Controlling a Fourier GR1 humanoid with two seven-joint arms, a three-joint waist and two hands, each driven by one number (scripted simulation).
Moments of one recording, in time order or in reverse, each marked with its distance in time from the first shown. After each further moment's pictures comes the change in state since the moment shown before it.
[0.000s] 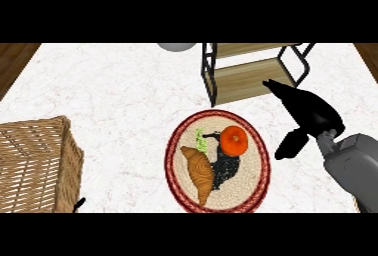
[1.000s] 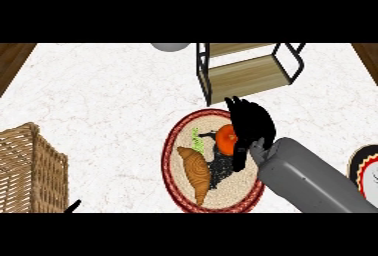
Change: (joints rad) left arm 0.013 -0.213 0.175 -0.005 -0.068 -0.123 0.008; right arm -0.121 0.280 0.185 0.086 0.119 0.056 0.395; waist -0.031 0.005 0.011
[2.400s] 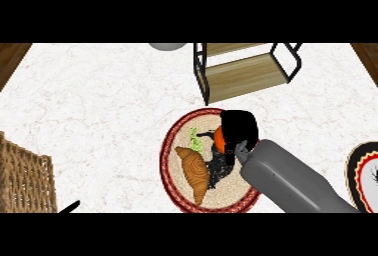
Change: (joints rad) left arm -0.033 -0.105 0.140 0.003 0.041 -0.109 0.018; right arm -0.014 0.107 0.055 0.210 0.112 -0.019 -0.019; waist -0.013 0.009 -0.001
